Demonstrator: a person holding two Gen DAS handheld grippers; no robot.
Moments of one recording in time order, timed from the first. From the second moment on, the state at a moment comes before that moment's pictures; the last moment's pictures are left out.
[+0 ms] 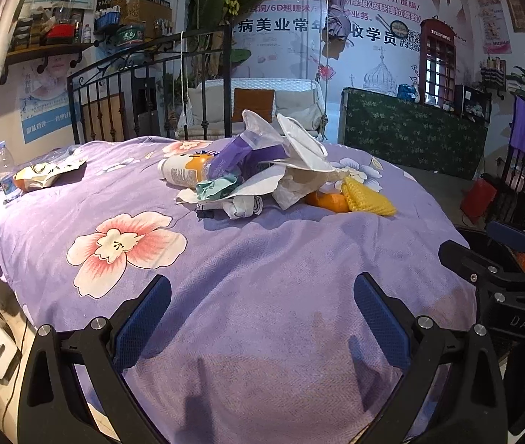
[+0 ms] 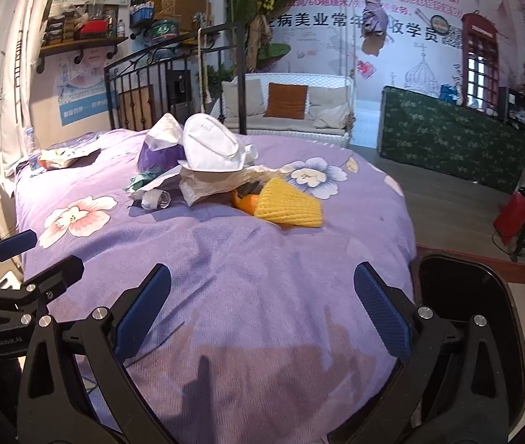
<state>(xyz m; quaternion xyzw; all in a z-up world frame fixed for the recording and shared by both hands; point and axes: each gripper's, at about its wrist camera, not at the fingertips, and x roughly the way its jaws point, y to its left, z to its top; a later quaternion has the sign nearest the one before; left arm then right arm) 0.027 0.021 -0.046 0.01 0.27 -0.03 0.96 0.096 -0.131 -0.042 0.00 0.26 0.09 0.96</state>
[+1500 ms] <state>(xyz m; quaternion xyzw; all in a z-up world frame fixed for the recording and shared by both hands) 0.214 0.033 0.002 0.11 0.32 -0.13 0.93 0.284 -0.165 -0.059 0.01 0.41 0.13 0.90</state>
